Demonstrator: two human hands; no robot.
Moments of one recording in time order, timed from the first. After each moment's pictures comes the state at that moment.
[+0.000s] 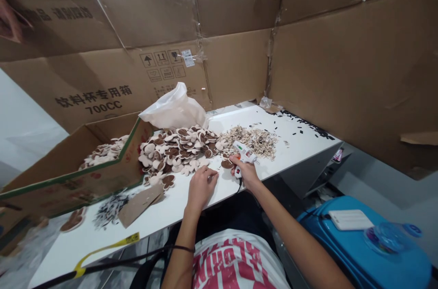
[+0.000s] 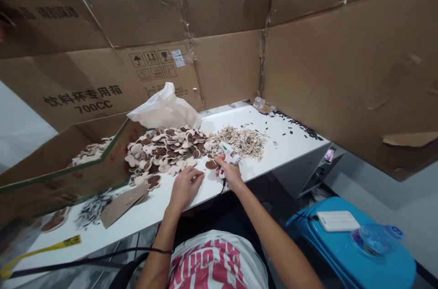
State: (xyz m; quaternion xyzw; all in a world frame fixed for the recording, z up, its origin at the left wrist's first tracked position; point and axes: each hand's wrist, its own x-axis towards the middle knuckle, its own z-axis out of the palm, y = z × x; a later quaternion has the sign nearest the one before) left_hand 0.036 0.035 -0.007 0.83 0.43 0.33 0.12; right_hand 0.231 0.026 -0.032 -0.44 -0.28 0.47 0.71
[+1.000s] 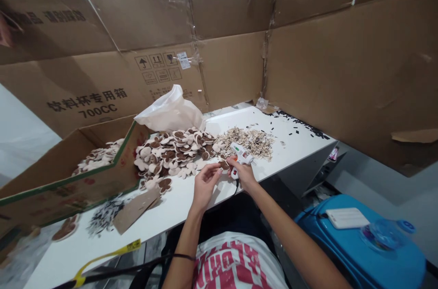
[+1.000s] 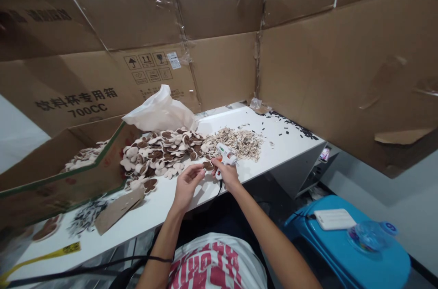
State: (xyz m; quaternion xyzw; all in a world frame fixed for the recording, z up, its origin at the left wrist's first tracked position) left_hand 0.066 0.027 -0.002 0.61 0.34 0.49 0.52; right_hand 0.228 0.026 -0.029 -0.44 -0.27 0.48 0.71
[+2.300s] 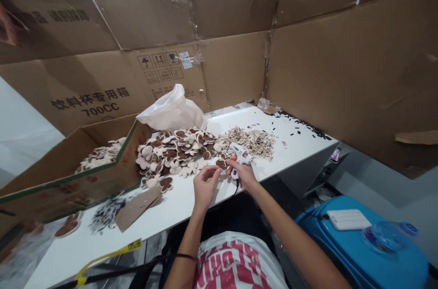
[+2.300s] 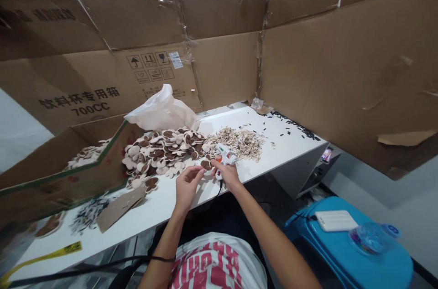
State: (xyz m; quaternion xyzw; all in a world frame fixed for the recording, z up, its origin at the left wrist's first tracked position) left_hand 0.067 0.025 -0.009 0.63 0.40 0.52 0.42; right_hand 0.228 0.025 -0.029 -0.42 -0.28 0.50 0.70
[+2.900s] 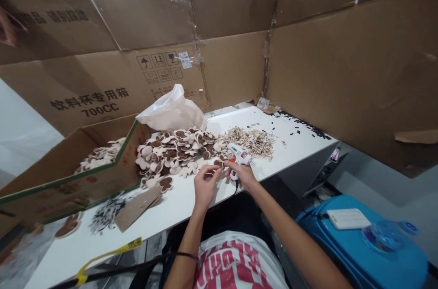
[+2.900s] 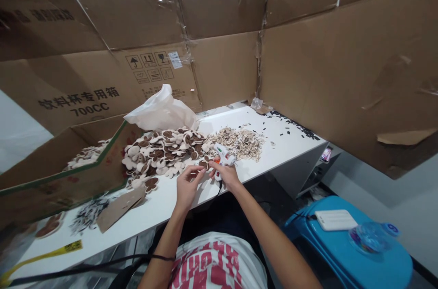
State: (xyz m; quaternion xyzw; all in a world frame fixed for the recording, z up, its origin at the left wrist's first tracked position) left_hand 0.067 0.027 -0.006 0.66 0.39 0.52 0.37; right_hand 0.227 0.021 -0.024 -0.41 -0.31 0.51 0.69
